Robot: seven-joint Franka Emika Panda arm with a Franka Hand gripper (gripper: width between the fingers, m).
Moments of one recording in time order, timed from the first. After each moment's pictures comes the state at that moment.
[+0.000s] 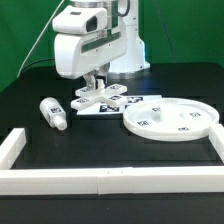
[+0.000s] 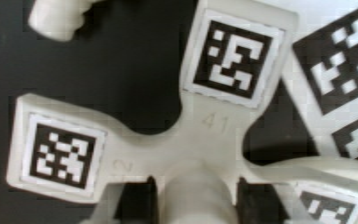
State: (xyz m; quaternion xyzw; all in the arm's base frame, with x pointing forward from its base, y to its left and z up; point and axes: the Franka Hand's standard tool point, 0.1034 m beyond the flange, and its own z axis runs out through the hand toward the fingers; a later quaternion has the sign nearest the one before) arm 0.433 -0.070 0.081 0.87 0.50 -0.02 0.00
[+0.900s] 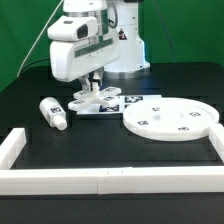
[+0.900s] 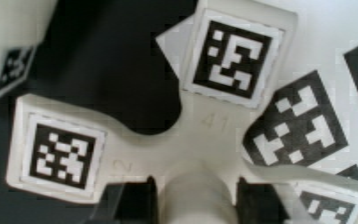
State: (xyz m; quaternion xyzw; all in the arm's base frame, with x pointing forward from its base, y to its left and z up) arm 0.377 -0.083 0.057 0.87 0.49 -0.01 -0.01
